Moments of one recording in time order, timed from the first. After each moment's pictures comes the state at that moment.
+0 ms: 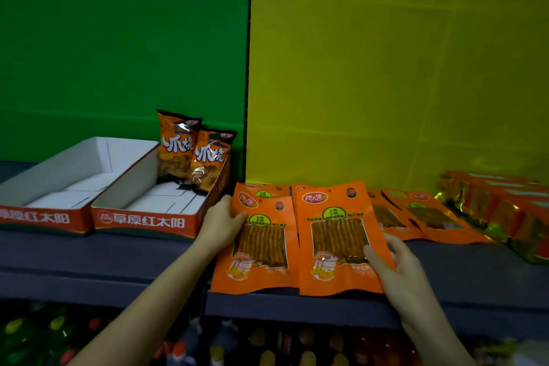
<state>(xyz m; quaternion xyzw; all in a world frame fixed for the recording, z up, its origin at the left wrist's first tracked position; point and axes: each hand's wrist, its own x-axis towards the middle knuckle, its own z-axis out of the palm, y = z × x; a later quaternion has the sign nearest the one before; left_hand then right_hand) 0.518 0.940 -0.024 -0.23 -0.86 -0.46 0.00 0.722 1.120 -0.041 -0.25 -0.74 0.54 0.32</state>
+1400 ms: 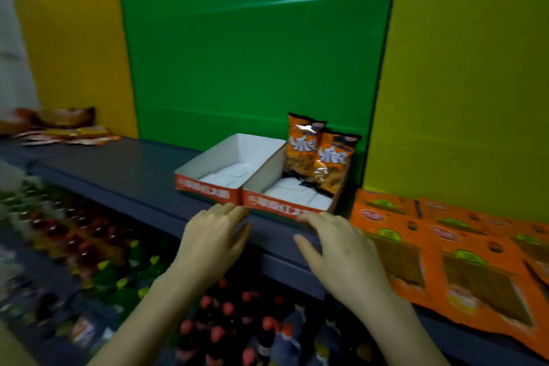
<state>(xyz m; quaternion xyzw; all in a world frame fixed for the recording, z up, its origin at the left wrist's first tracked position) 0.559 0.730 -0.025 -0.20 -0.91 -0.07 0.36 0.630 0.920 0.006 0.08 -0.96 0.14 0.22</state>
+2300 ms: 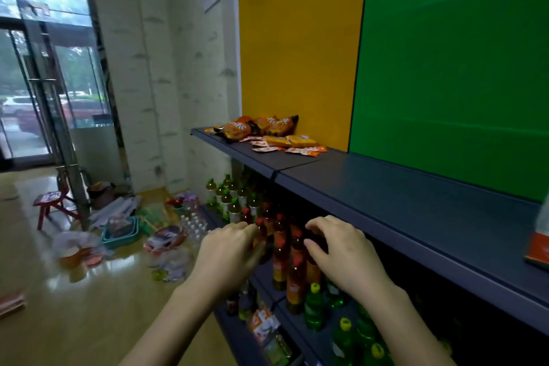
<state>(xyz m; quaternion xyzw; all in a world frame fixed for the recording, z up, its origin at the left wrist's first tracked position) 0.498 0.230 -0.057 0.01 -0.95 0.03 0.30 0.447 0.426 -0.028 0.31 -0.91 0.22 0.15</state>
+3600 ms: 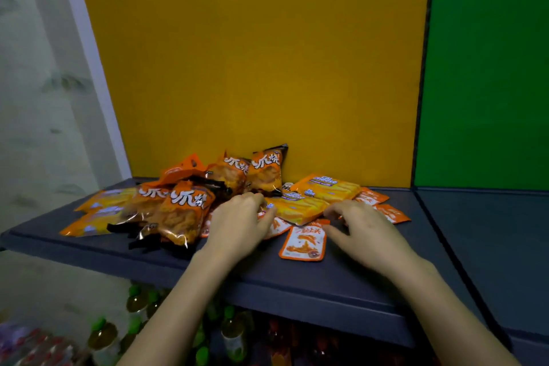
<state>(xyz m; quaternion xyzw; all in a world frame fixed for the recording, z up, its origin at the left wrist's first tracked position) -0.069 -0.099 0.007 -0.23 -0.94 -0.10 0.25 0.010 0.089 -0.002 -0.01 -0.97 0.15 0.21</state>
